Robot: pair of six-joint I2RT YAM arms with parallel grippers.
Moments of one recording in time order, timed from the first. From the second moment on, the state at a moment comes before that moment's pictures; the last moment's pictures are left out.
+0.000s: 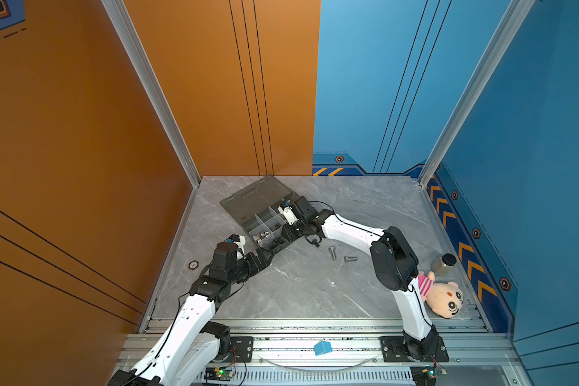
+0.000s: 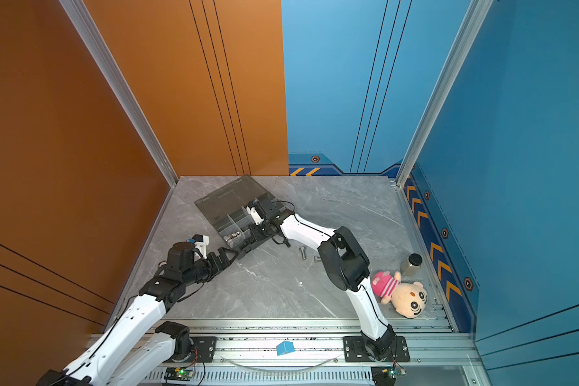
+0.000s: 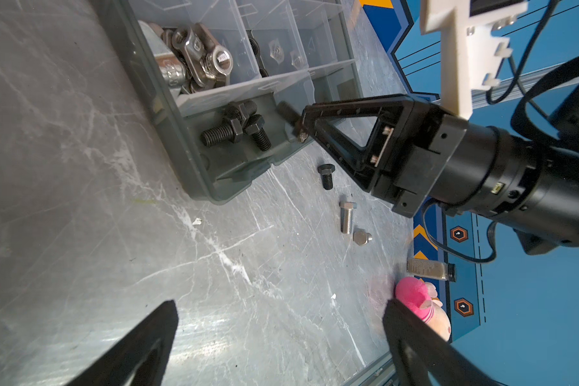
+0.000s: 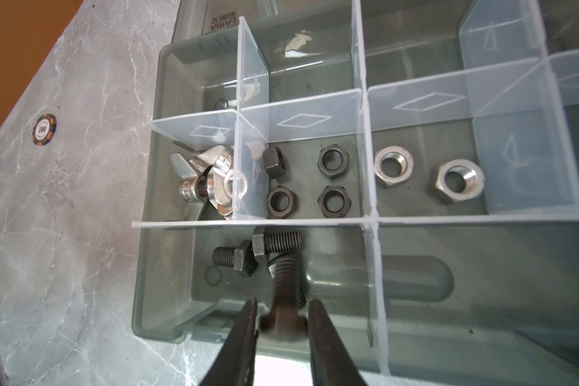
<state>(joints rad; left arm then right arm) -0.24 0.82 0.45 -0.30 0.36 -0.84 0.76 2.18 1.74 -0.45 -0.19 0.22</state>
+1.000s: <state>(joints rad) -0.23 0.85 0.46 -0.29 0.36 -0.84 0.65 1.79 1.32 -0.38 -0.18 0.17</state>
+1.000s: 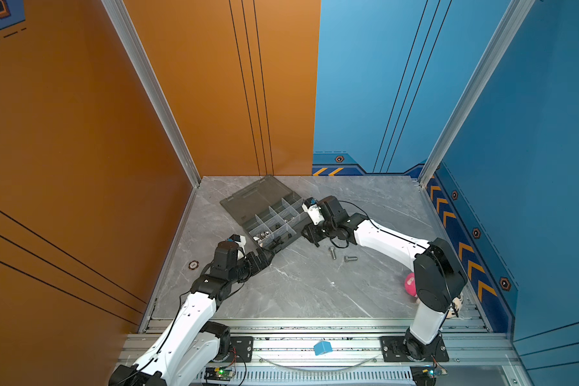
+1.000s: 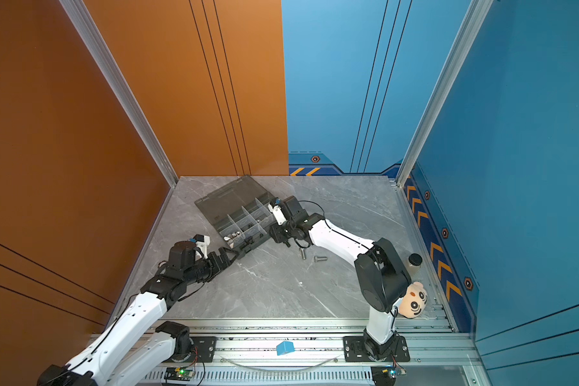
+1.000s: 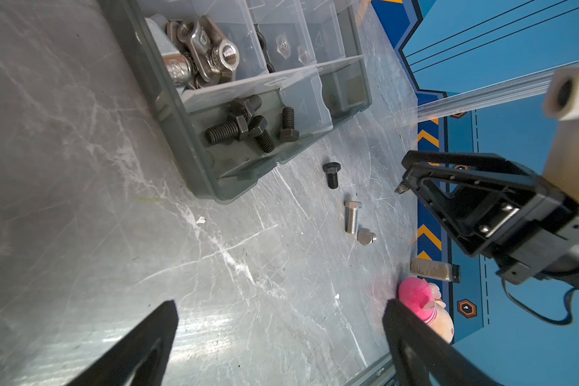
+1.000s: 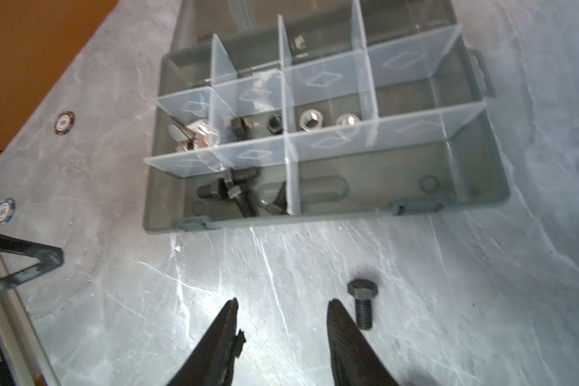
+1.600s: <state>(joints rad) -0.24 0.85 0.46 -0.29 0.36 -0.84 0.57 1.90 1.26 -0.33 -0.17 0.16</state>
